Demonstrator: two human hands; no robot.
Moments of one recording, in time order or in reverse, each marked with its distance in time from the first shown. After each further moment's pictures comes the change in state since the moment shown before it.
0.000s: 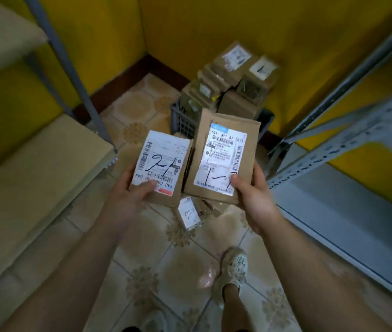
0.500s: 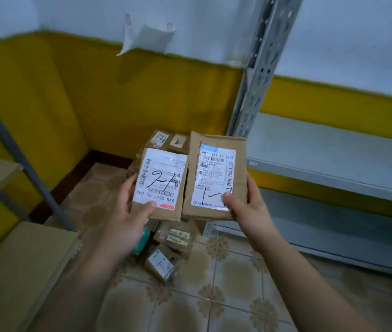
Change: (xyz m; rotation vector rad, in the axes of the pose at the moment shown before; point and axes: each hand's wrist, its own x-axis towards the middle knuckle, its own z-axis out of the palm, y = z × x) left_hand -0.187 0.156 0.022 0.220 -0.301 0.450; right_hand -0.247 -0.140 -0.055 0.016 0.358 -0.296
